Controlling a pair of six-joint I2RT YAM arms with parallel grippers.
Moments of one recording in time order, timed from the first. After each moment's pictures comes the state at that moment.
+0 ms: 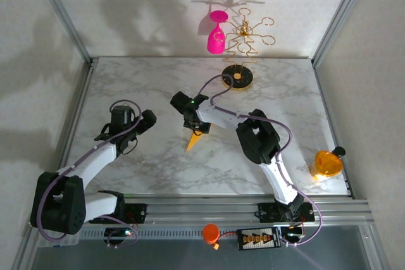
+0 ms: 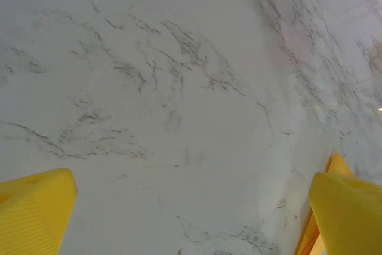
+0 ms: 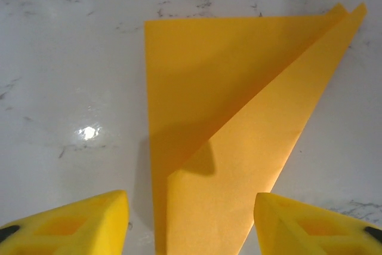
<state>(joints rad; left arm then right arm) -0.12 1.21 0.57 -0.11 0.05 -0.74 0.88 2.25 1.83 -0.95 0.28 1.11</state>
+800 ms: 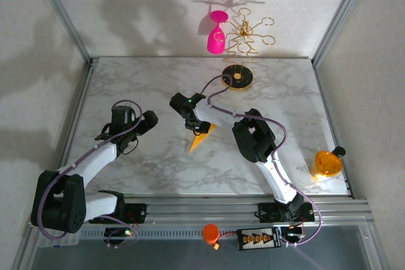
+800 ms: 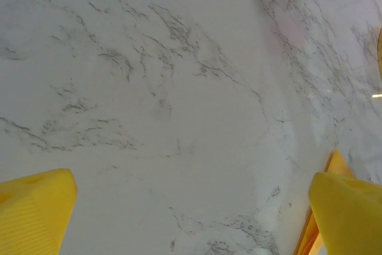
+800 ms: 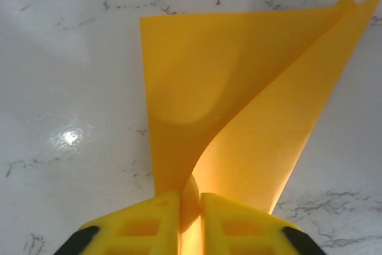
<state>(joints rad) -0.12 1.22 0.57 -0.11 0.09 -0.74 0.88 2.30 1.89 -1.05 0.29 1.17</state>
